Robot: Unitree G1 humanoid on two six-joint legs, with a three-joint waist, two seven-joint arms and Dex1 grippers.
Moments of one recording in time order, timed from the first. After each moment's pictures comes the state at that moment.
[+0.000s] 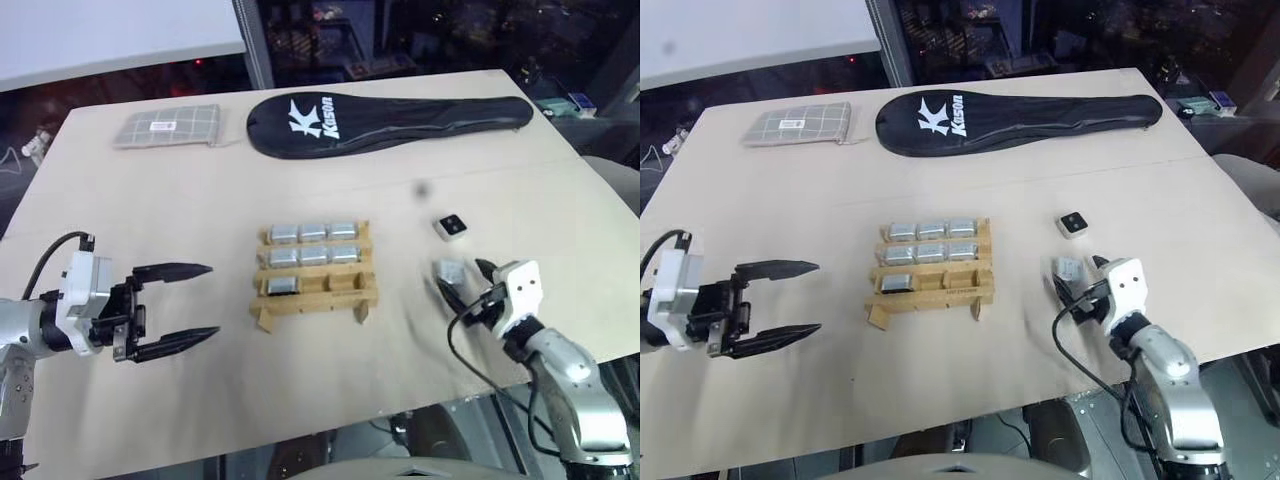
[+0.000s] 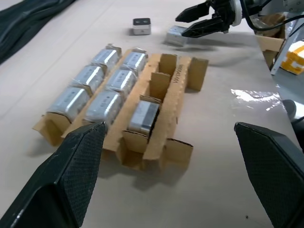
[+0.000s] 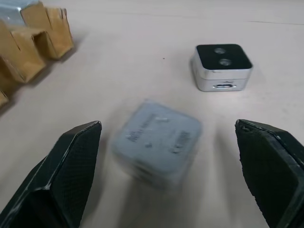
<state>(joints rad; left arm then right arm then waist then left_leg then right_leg) 0.15 0.92 0.51 -0.13 -0.65 0.15 -1.51 0.17 -0.23 -0.06 -0.43 0.20 0.32 0.41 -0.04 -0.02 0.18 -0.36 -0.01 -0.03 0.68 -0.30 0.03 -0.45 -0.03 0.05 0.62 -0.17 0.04</state>
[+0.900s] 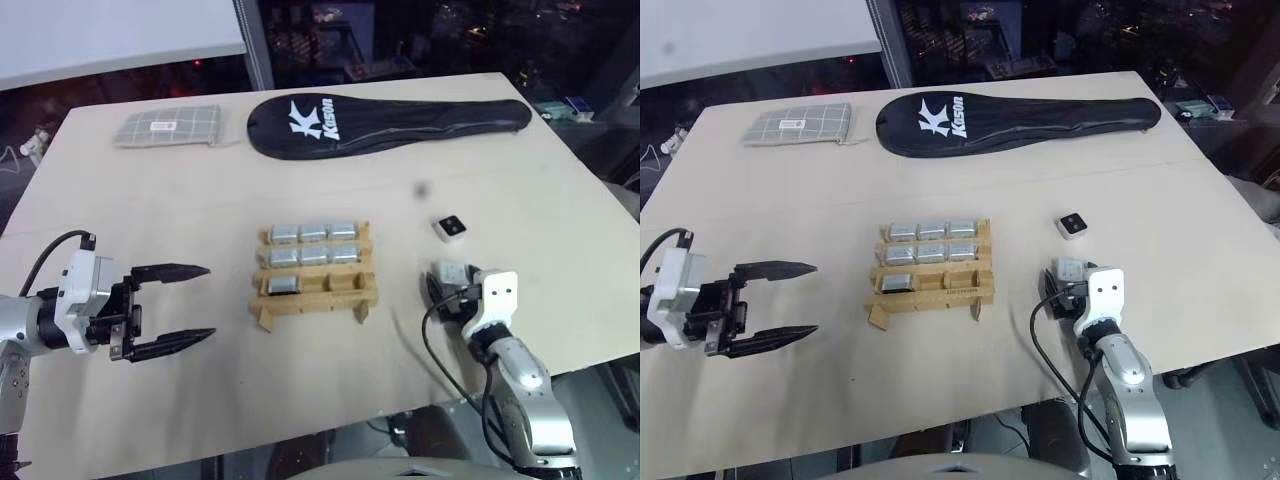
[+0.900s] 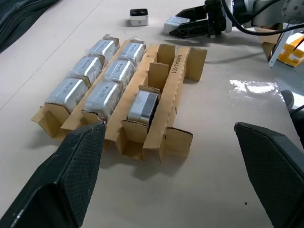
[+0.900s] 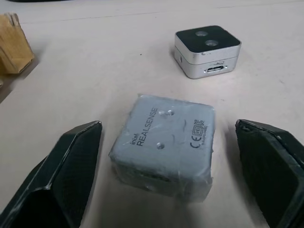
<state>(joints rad) 0.14 0.96 0.51 -0.09 -0.63 0.14 -1.53 0.19 -0.09 0.03 -0.32 0.11 0.19 0.21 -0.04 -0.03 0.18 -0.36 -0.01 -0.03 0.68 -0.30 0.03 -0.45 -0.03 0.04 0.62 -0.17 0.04</state>
